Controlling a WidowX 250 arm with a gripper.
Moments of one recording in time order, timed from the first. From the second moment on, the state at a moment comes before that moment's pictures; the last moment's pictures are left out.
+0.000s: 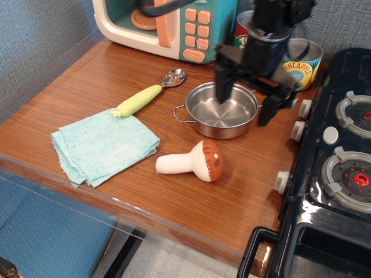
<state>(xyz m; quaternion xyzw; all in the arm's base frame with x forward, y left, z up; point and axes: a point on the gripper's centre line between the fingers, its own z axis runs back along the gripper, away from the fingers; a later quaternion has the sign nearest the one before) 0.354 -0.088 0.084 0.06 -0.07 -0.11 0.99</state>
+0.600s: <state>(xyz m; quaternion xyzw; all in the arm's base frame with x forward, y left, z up) 0.382 -0.082 0.036 0.06 -0.03 -0.08 1.00</state>
